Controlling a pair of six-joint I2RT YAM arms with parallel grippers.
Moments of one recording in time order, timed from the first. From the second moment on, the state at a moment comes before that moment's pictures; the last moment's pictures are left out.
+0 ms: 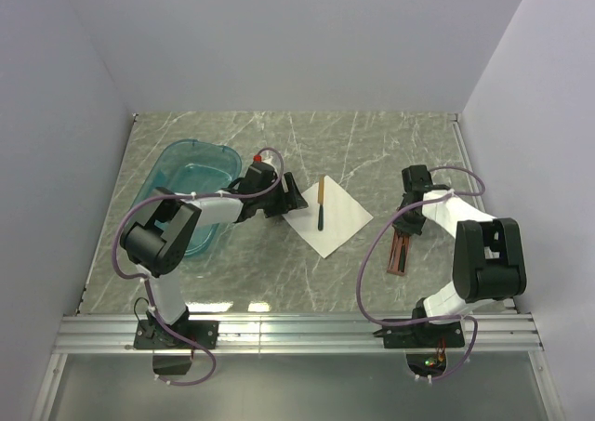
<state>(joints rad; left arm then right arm) -0.56 1.83 0.97 0.16 0.20 -0.78 0.06 1.54 0.83 -0.57 0.14 0.55</state>
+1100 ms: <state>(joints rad) -0.56 1.79 0.95 0.15 0.19 -0.78 0.06 1.47 0.77 -0.58 0.10 0.59</state>
